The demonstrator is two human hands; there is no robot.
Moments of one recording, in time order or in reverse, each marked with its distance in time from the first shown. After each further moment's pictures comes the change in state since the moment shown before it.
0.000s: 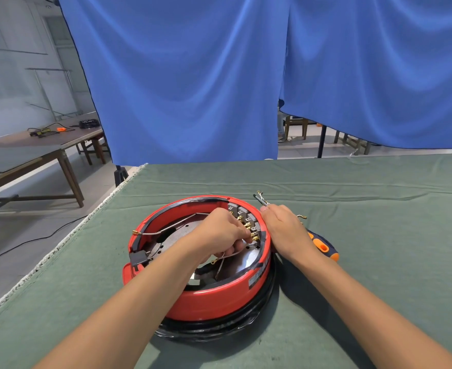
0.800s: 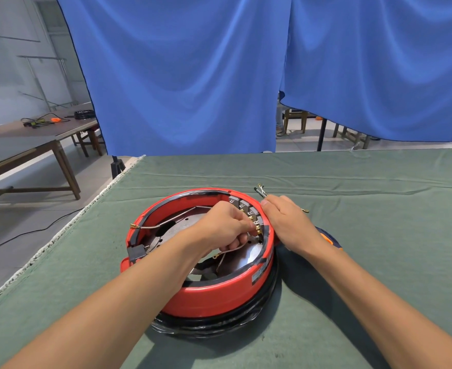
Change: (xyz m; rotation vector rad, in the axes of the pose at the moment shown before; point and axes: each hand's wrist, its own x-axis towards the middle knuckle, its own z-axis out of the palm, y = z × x) left_hand 0.005 -0.005 0.000 -0.051 -0.061 0.074; right_hand 0.005 0.002 -0.005 -0.065 -0.073 -0.123
